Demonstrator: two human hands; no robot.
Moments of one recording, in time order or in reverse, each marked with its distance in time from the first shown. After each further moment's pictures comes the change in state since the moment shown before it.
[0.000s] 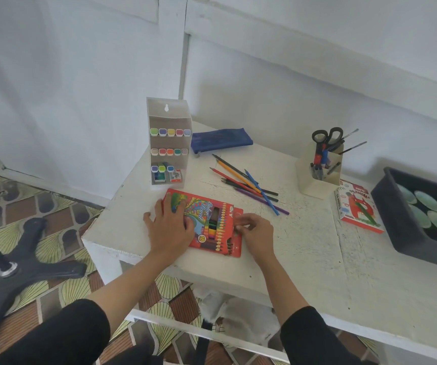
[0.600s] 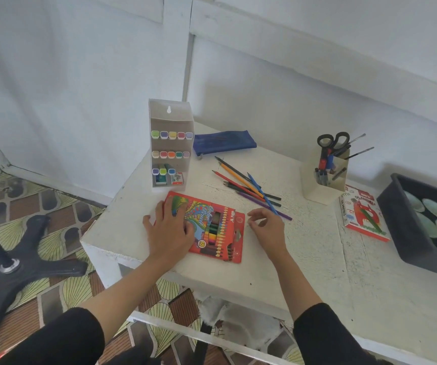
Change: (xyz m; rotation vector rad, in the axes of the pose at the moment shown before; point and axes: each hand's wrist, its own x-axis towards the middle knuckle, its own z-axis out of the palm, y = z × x) left_hand 0.000 0.001 0.001 0.002 -0.006 -0.014; right_hand 0.030 0.008 -0.019 -0.054 0.019 -0.075
